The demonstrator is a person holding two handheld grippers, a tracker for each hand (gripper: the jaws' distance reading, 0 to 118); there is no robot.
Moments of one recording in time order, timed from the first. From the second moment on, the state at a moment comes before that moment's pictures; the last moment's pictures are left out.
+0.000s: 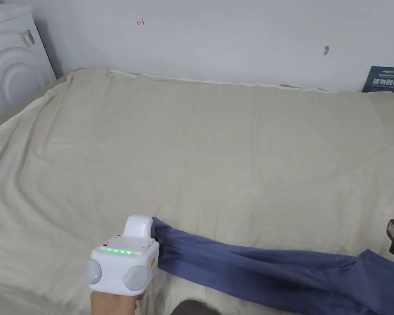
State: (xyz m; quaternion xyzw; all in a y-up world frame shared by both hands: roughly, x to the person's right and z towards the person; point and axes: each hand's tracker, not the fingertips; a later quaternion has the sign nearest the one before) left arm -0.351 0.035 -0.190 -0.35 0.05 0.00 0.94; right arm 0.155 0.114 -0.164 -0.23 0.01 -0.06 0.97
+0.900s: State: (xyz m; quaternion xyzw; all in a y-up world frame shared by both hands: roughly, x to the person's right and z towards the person) left arm -0.183 0.016 -0.223 -0.39 -0.11 -0.09 0.91; right arm 0.155 0.108 -0.171 -0.21 0.01 -0.08 0.97
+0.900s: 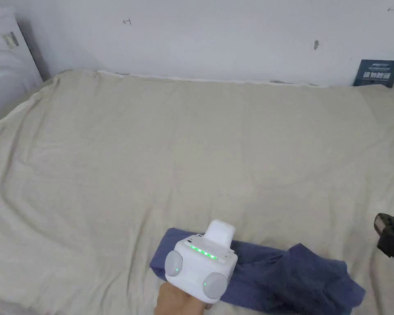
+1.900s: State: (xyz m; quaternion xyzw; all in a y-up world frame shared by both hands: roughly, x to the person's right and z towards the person) left arm -0.145 -0.036 -0.214 -0.39 -0.03 -0.26 0.88; right arm 0.154 0.123 -0.152 -0.19 0.01 -0.08 0.98
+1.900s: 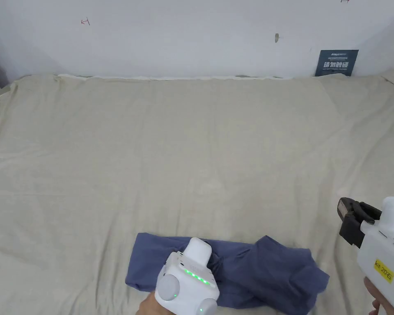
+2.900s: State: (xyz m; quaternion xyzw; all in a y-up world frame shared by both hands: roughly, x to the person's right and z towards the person) left arm -0.393 -0.013 -0.239 -0.40 -0.15 0.25 0.87; right arm 0.111 0.129 -0.167 -0.20 0.05 -0.08 0.98
